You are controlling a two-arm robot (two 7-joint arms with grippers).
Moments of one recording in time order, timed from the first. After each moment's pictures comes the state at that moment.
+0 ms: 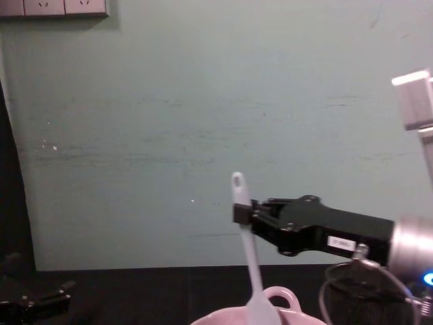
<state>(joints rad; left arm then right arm) -0.20 0.60 0.45 -1.41 -0.25 -0.12 0.03 0.55 0.33 -0.54 -1.09 0.48 -0.29 0.77</state>
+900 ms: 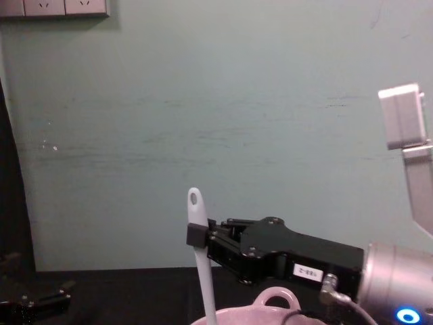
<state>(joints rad) -0.20 0.60 0.45 -1.41 -0.25 -0.12 0.03 0.48 0.29 -0.58 -1.15 0.53 -0.29 0.82</state>
